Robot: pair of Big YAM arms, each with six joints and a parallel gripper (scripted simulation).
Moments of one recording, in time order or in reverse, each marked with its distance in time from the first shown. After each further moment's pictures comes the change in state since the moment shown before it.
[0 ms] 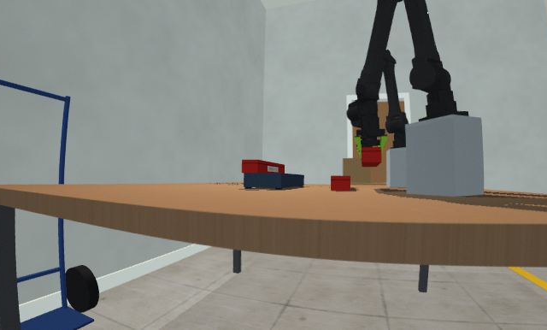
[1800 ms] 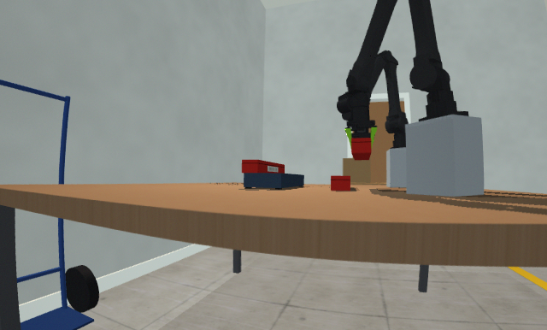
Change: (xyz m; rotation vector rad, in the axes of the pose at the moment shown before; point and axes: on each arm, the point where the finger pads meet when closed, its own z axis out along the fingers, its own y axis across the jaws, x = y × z) left arm 0.000 0.034 -0.033 0.001 0.001 -0.006; right arm -0.001 -0.036 -0.033 0.001 0.000 -0.005
